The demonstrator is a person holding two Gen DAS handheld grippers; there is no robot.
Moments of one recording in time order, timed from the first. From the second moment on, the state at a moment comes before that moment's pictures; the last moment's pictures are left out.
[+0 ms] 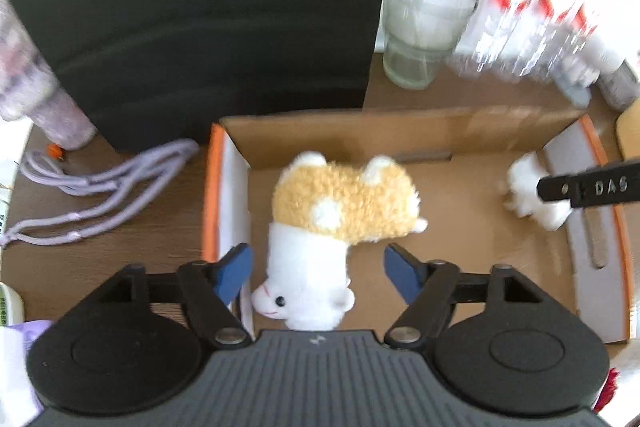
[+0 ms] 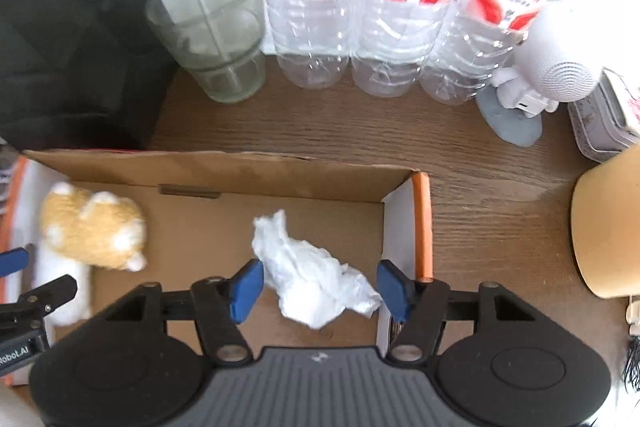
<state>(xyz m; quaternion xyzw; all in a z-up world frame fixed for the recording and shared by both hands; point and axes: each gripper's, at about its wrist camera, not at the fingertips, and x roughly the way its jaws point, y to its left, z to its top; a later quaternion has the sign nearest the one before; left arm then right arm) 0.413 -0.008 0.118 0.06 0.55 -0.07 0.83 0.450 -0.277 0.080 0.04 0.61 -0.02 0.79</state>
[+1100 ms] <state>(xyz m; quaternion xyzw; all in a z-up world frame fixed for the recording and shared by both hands) 0.063 0.014 0.138 0.04 0.17 -0.07 0.98 0.094 -0.247 0.147 -0.01 0.10 0.00 1.00</state>
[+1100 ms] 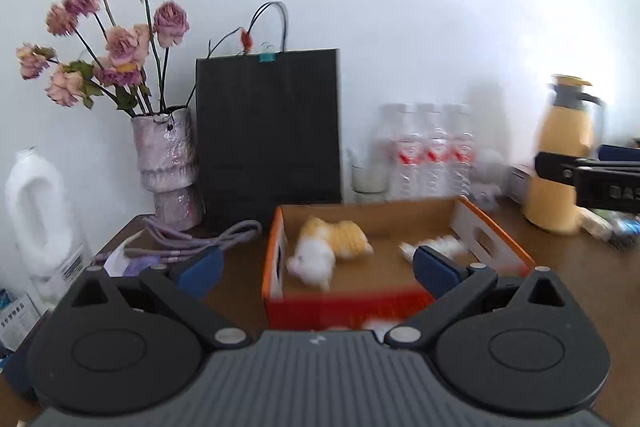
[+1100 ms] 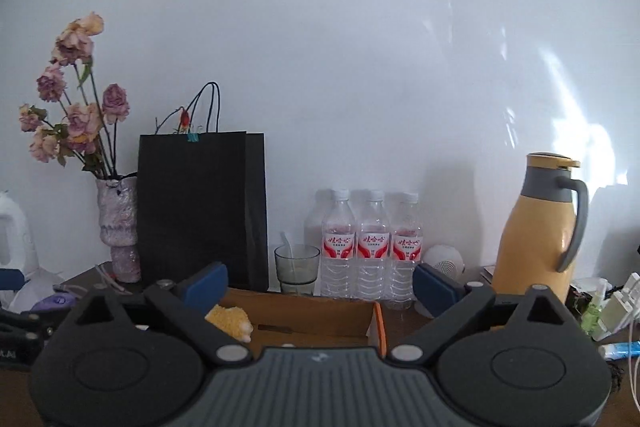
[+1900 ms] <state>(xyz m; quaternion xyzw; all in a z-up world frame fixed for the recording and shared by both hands) -0.027 0.014 0.024 0.02 0.27 -0.09 0.96 -0.018 -0.221 0.039 0.03 0.26 0.07 0.96</state>
